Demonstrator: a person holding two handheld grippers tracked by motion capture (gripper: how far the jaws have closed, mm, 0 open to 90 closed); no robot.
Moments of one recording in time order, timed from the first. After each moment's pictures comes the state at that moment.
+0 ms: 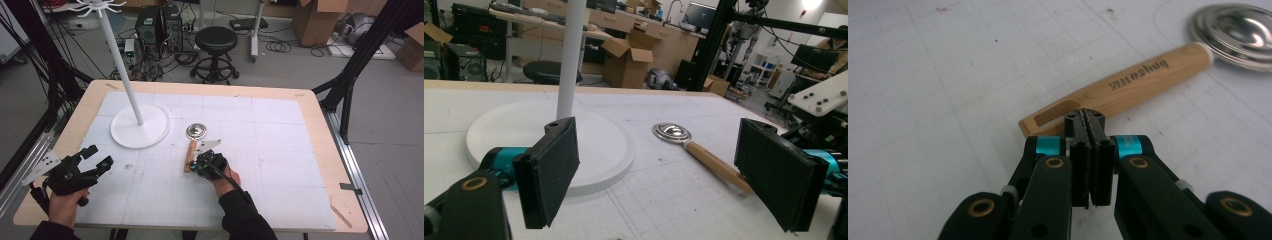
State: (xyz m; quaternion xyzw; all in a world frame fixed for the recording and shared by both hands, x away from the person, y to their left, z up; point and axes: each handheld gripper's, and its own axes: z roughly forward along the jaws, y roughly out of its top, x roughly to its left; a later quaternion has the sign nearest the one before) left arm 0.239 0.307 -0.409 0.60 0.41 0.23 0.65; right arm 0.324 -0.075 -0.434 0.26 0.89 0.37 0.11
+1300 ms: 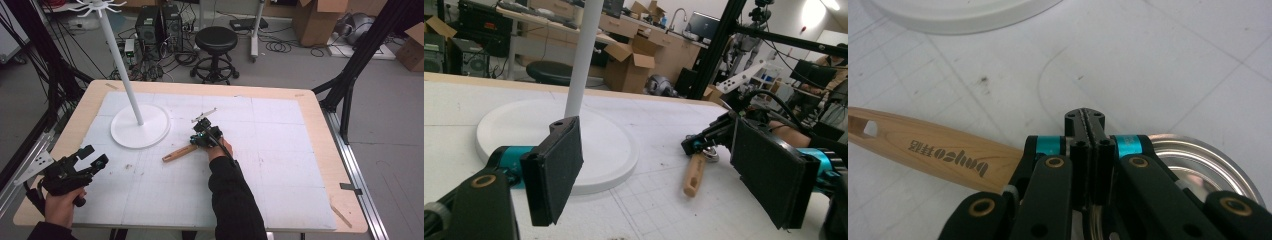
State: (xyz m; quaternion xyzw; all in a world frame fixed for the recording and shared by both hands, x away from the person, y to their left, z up) left arm 0.238 0.317 -0.409 0.58 0.43 0.22 0.66; right arm 0.421 -0.067 -0.436 0.35 0.87 0.34 0.09
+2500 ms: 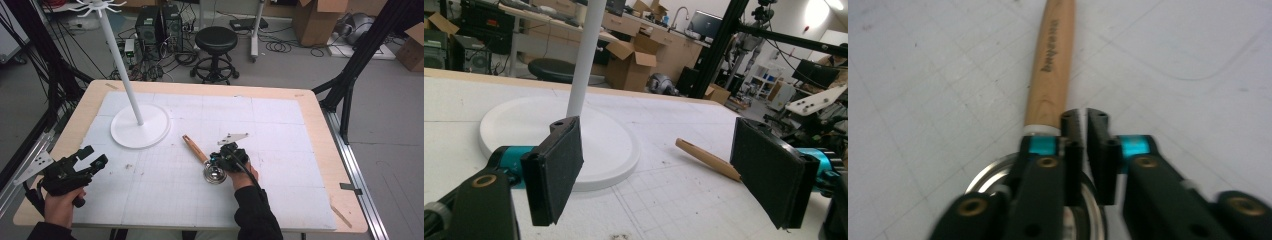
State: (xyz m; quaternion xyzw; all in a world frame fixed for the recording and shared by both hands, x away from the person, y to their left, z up) left arm 0.238 0.318 -0.410 0.58 0.43 0.22 0.65; right arm 0.337 -0.146 -0.431 0.37 0.84 0.39 0.12
